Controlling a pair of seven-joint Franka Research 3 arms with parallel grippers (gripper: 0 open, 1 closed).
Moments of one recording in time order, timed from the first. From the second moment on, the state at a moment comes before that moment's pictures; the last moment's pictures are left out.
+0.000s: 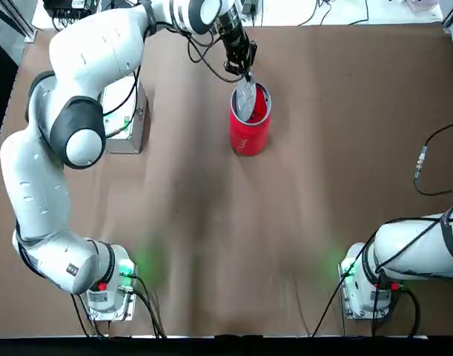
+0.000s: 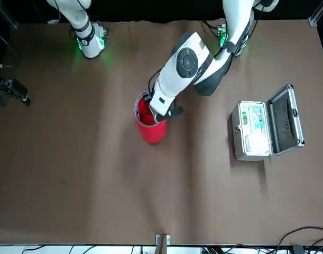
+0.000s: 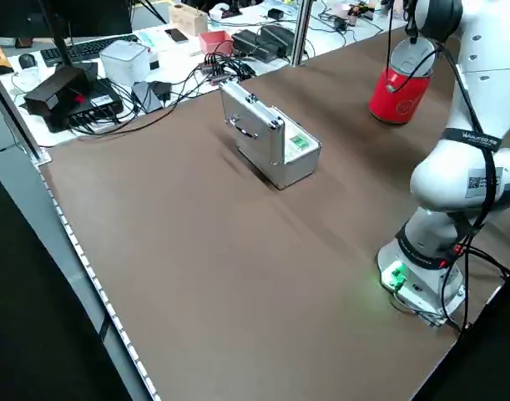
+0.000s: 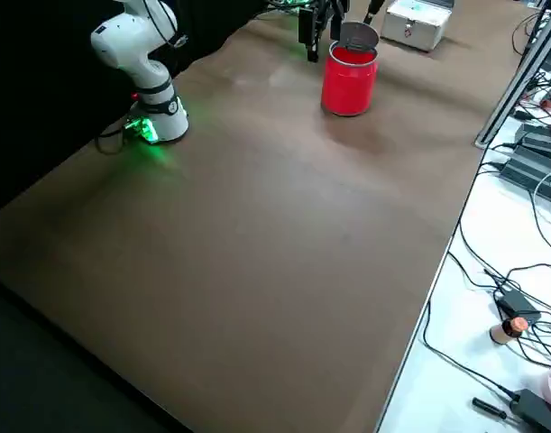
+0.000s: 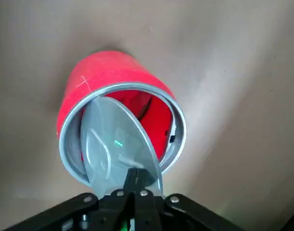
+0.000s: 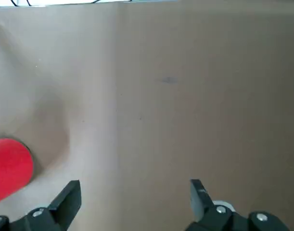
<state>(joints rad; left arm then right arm) -0.47 0.56 -0.39 -1.31 -0.22 1.98 -1.04 -0.09 -0.01 0.06 -1.57 0.01 1.66 0.00</state>
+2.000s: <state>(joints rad) -0.56 0.65 -0.39 -1.31 -0.13 2.14 -1.07 -0.17 -0.02 0.06 -1.51 -0.02 1.55 -0.07</state>
